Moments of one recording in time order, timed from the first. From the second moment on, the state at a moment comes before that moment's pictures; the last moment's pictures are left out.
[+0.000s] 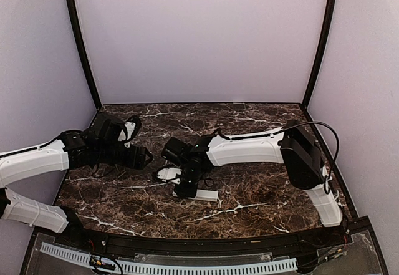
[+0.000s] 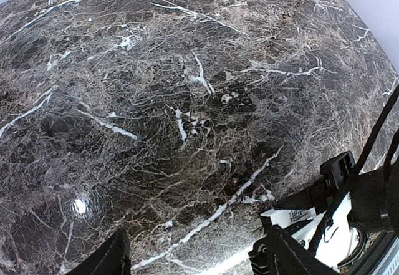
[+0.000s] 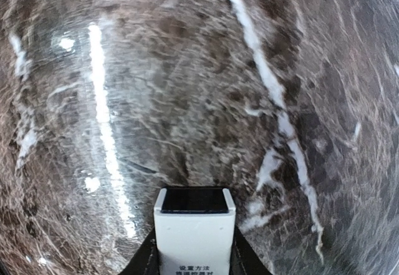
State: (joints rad) left arm -0.68 1.14 0.77 -0.40 -0.06 -0.34; right arm 1.15 2.28 1.81 -0.78 -0.08 -0.32
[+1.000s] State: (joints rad) left arm -0.68 0.97 0.69 -0.07 0.16 -0.27; right arm 0.99 1.82 1.74 -0.53 -0.24 -0.01
